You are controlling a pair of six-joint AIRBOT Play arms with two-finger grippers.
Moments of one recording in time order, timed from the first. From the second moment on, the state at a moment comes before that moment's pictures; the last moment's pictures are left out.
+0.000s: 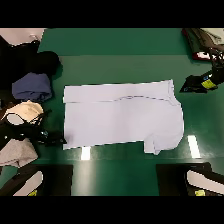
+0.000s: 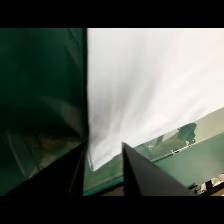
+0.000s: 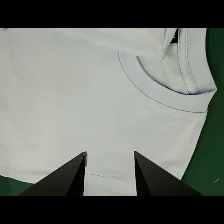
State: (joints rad) left arm 0.22 -0.99 0.45 1.05 -1.27 -1.25; right arm -0.15 -1.27 1.41 -1.27 1.55 1.46
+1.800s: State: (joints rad) left arm 0.22 -0.98 0.72 0.96 -1.36 -1.22; right arm -0.35 -0.88 0.47 -1.16 1.42 1.52
